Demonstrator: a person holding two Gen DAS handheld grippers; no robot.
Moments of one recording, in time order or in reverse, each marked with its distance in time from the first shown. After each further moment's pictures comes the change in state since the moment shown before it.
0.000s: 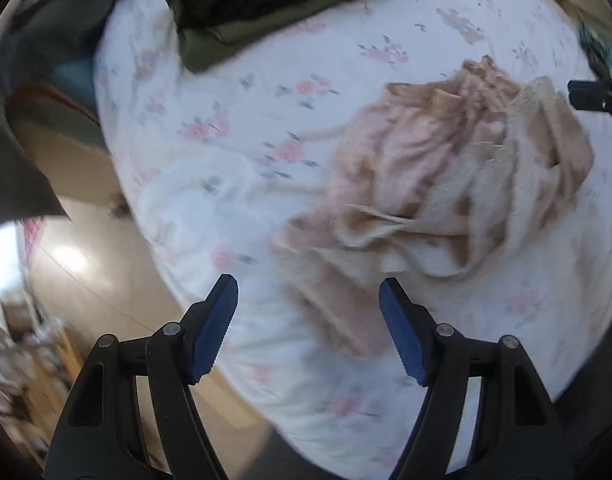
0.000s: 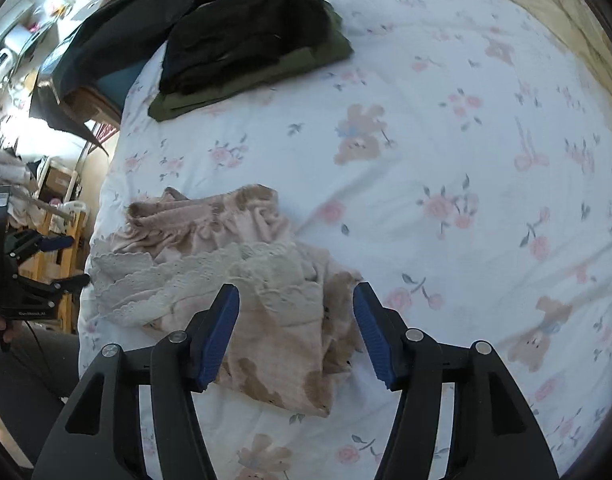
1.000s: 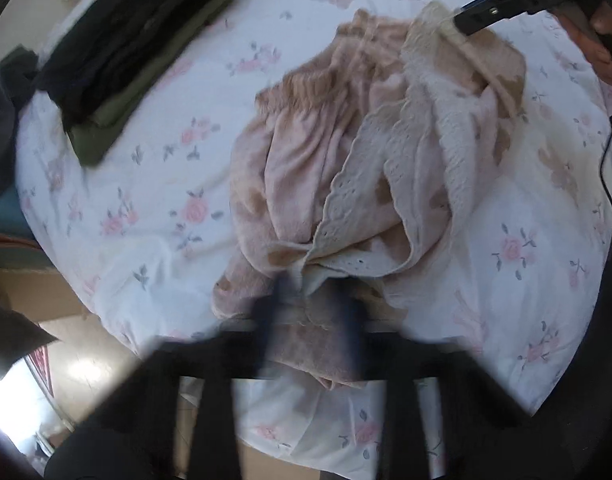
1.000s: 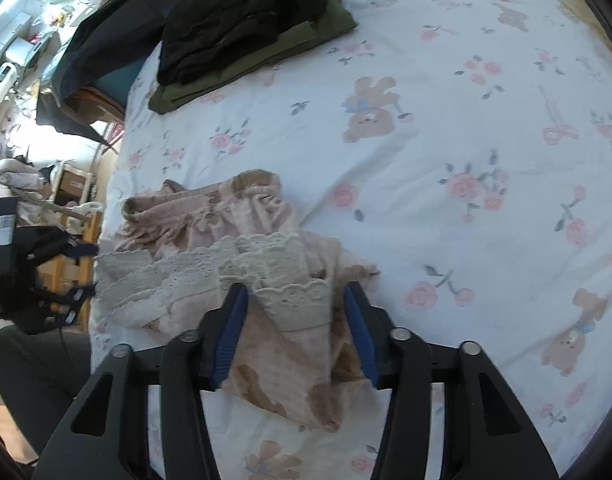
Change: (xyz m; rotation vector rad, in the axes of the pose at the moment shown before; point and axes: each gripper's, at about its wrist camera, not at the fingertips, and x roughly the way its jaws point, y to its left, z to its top) left arm 0.023 -0.045 0.013 0.392 -0.026 -0.138; right arm 0.023 -0.004 0.000 0.031 0.040 0.093
